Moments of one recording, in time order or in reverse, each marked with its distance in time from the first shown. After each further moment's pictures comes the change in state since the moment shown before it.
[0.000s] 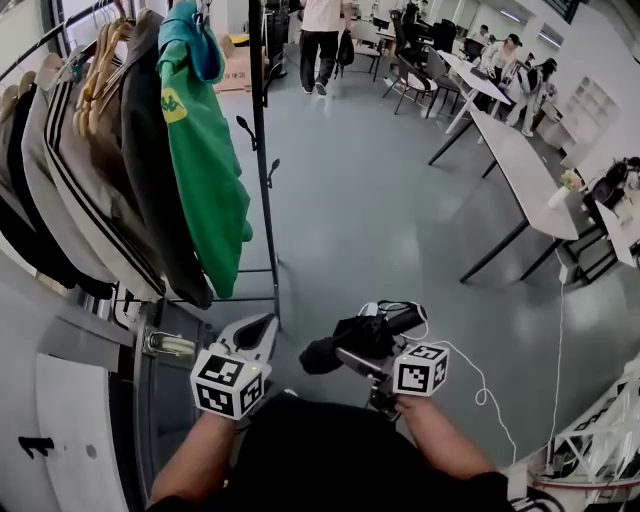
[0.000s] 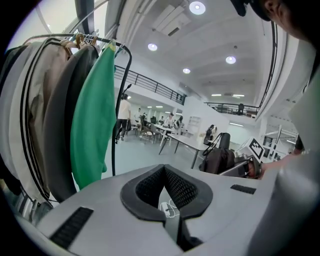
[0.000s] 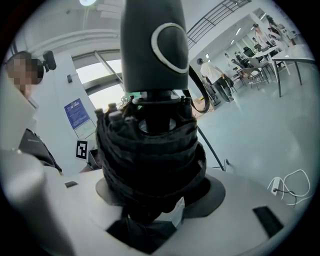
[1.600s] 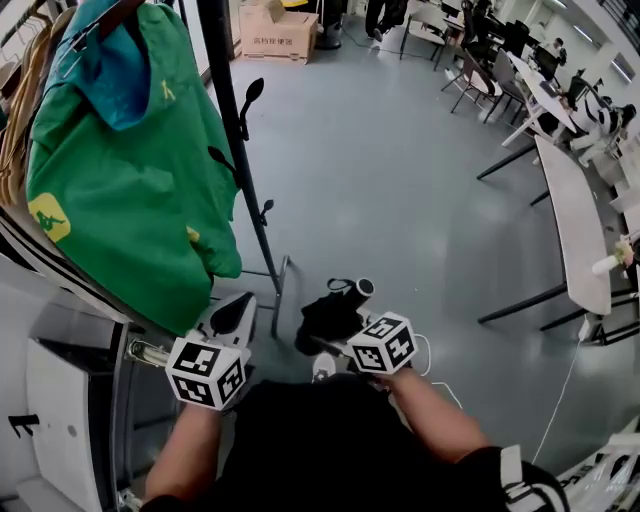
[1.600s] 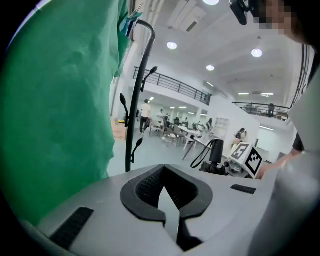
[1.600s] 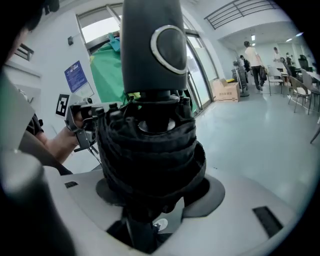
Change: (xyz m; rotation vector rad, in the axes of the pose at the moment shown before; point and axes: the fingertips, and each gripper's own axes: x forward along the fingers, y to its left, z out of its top) left arm 0.187 0.127 0.100 -0.103 -0.012 0.274; right arm 0.149 -0.188 0.138 -0.329 0.451 0.099
